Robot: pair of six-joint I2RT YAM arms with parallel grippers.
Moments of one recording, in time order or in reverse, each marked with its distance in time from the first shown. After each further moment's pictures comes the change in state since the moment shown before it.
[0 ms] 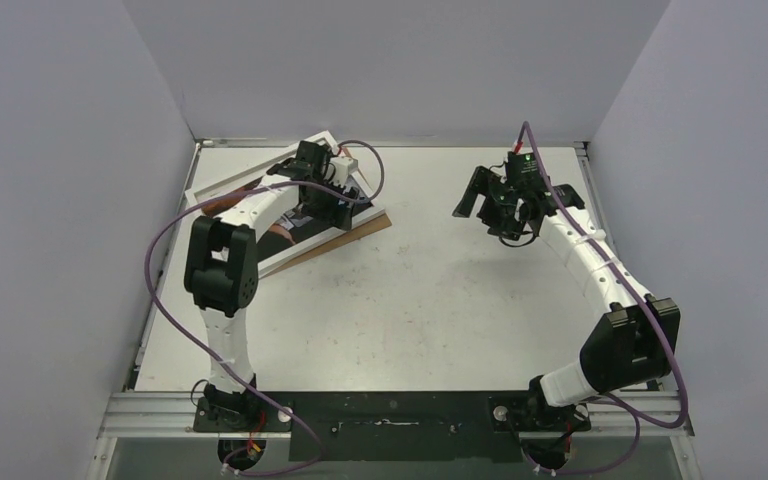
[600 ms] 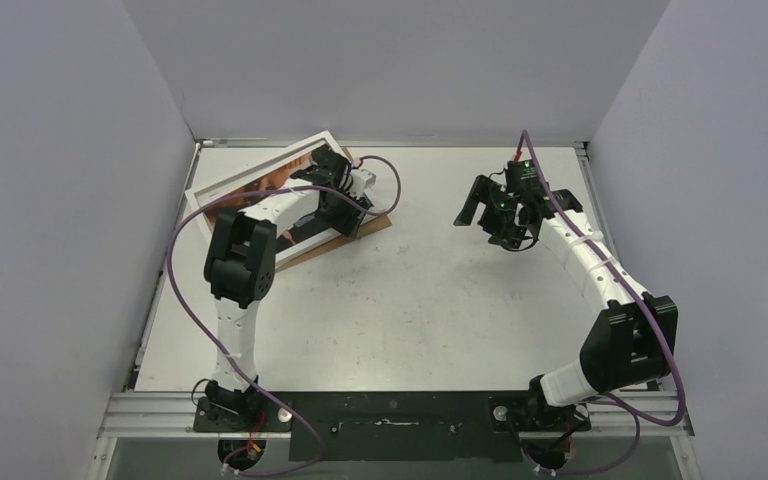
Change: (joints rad) left arm -0.074 0.123 0.041 0.033 -0.135 0.106; right arm -0.013 0.000 -0.061 0.005 -0.023 0.001
